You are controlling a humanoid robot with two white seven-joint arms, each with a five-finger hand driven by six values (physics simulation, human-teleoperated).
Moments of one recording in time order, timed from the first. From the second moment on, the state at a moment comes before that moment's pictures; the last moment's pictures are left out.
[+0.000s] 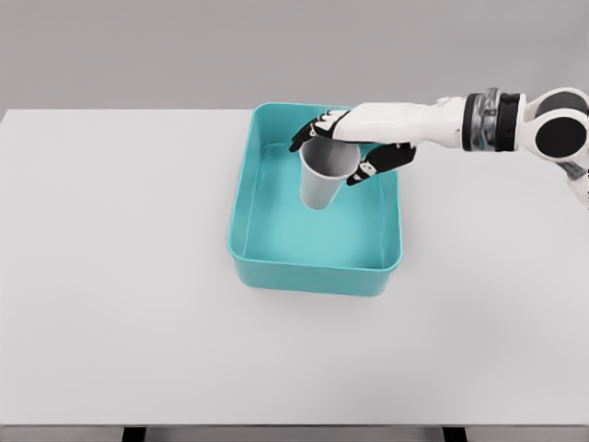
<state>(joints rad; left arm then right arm) 0.04 0.00 -0.25 -0.09 0.71 0.04 -0.14 -1.07 -0.73 1.03 -1.53 -0.09 -0.31 0.61</state>
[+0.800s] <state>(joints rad) 0.04 0.00 -0.25 -0.09 0.71 0.04 -0.14 -1.05 -0.70 1.08 -1.50 -0.06 -0.30 0.61</state>
